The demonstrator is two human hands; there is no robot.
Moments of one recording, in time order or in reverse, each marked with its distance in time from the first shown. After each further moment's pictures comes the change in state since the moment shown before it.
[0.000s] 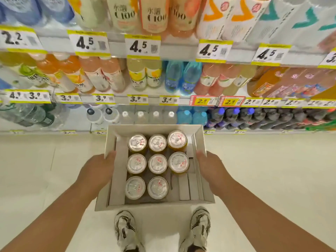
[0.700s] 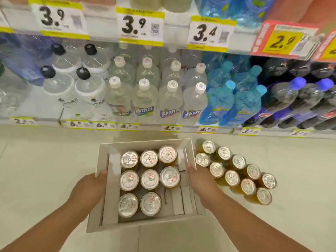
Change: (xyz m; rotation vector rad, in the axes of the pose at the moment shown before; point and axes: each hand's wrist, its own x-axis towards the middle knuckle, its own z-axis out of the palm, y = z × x) left_hand 0.273 -0.200 0.218 -0.064 0.036 -0.047; right_hand 0.276 0.152 0.221 -0.019 -0.021 -0.038
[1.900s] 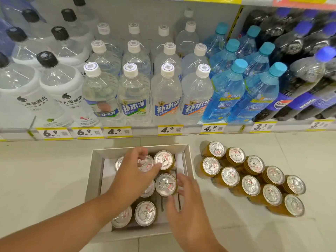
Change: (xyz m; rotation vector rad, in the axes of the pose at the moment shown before) left_hand 0.057 0.057 0.109 -0.141 -0.046 0.616; right_hand 0.020 0.068 0.085 -0.058 0.163 -0.589
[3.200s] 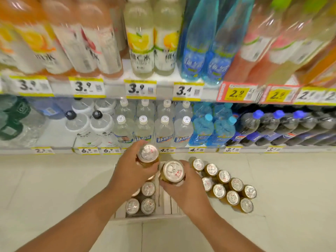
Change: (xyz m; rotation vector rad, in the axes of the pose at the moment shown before) left_hand -0.058 0.177 -0.120 -0.075 0.053 0.071; right_hand -0.003 -0.160 -0.129 0.139 0.005 0.052
